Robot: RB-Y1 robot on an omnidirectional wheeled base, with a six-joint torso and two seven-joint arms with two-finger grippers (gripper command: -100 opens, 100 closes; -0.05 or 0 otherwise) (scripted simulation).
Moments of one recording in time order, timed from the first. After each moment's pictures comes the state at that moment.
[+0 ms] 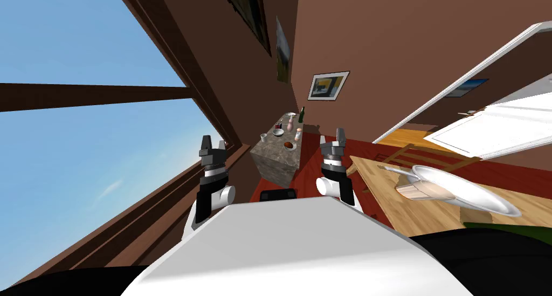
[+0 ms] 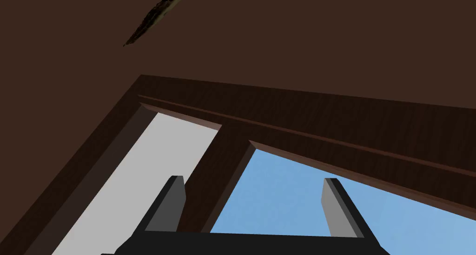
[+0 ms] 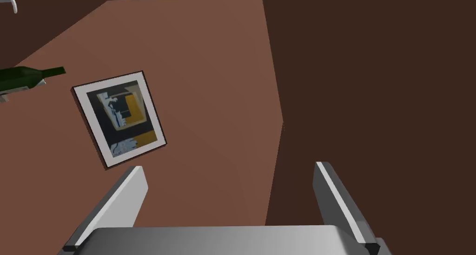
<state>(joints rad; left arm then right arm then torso) 0.51 0.02 0.06 -2.35 0.02 -0.39 -0.02 0.50 0.01 -0.03 -2.32 -0.11 -0.39 0.04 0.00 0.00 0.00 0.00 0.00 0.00</state>
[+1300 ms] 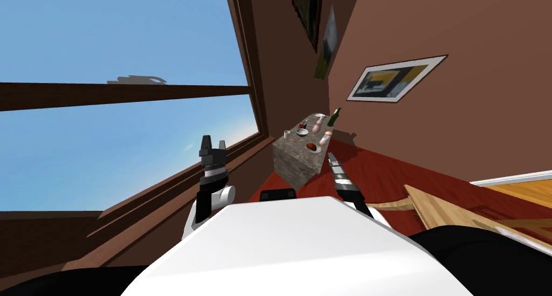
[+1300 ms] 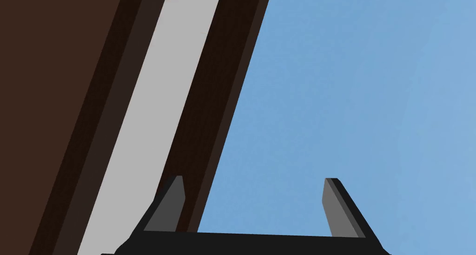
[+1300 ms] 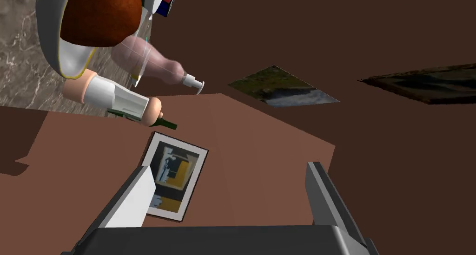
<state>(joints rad) 0.51 0.02 0.06 -2.35 0.02 -0.39 -0.02 0.77 -0.19 -0.17 -2.12 0.04 -0.33 0.18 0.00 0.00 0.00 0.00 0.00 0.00</state>
